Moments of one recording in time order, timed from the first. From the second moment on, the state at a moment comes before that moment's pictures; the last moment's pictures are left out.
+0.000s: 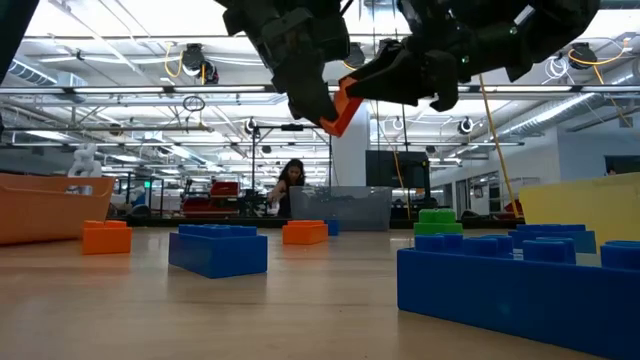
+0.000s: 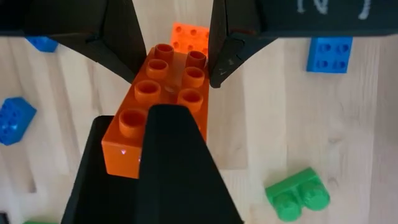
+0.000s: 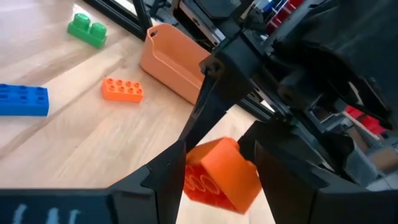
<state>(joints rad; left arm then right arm) 0.15 1.82 1.50 -0.66 0.31 0.14 -0.03 1.41 0.62 0.55 -0.02 -0.60</state>
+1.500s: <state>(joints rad) 0.14 1.82 1.50 -0.71 0.32 0.14 -0.04 1.43 0.61 0.50 -0.05 -0.75</state>
